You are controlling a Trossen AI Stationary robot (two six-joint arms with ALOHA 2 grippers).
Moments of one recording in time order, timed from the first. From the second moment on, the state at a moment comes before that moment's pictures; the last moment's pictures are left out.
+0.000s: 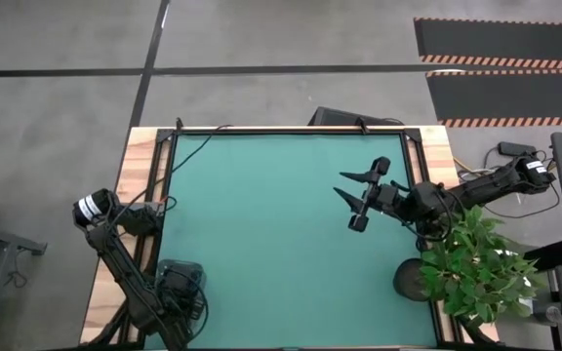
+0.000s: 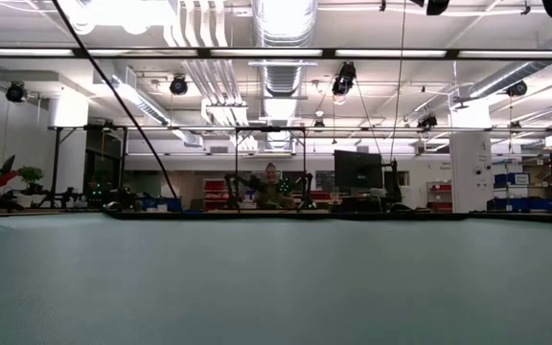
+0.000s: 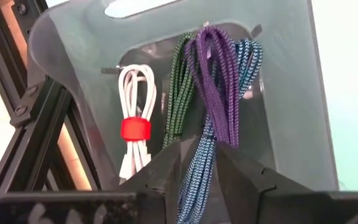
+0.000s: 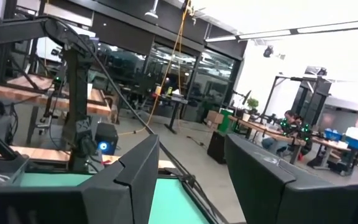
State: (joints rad) left arm -1.01 1.72 1.29 -1.31 -0.03 -2.22; right arm 0.24 1.00 0.52 0.76 0.55 -0.44
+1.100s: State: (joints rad) left arm -0.95 1.56 1.34 -1.22 -0.58 -1.98; right arm 0.24 1.00 0.52 0.76 0.38 -0.42
